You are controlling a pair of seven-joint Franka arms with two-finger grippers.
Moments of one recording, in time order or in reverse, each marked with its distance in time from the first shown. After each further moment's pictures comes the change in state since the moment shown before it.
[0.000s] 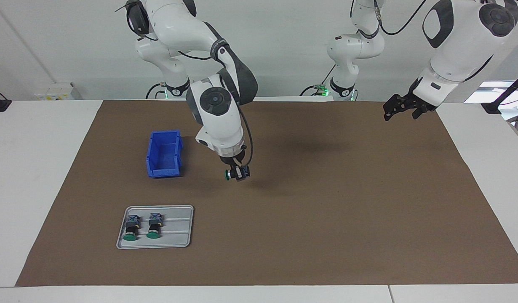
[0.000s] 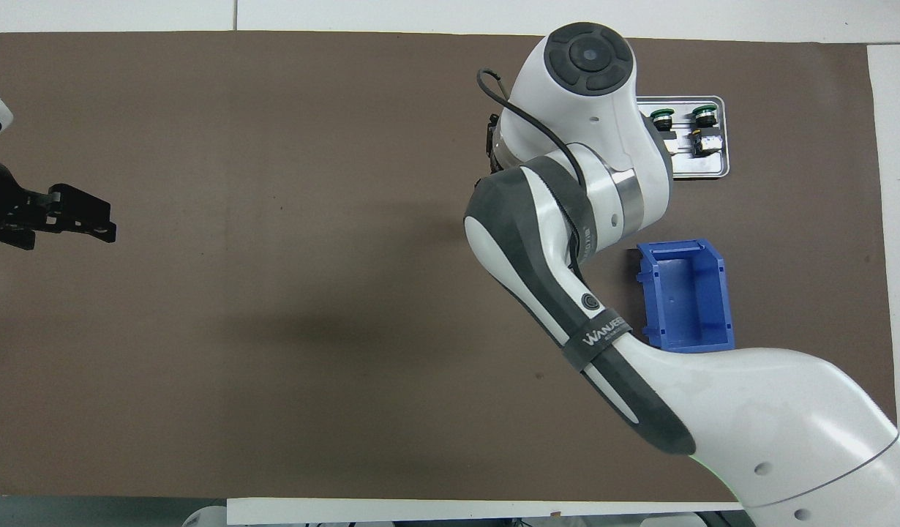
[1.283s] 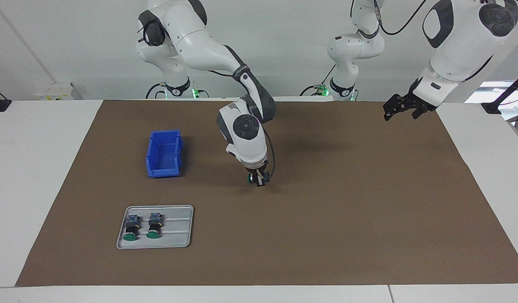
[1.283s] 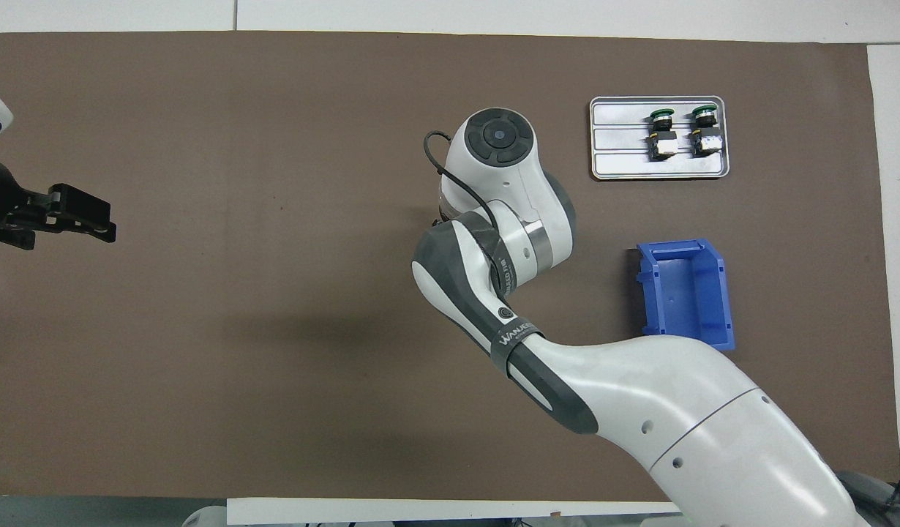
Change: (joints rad) left arm 0.000 0.000 0.000 0.000 0.000 0.000 0.000; right arm 0.102 0.114 -0.007 -0.119 0.065 0.201 0.148
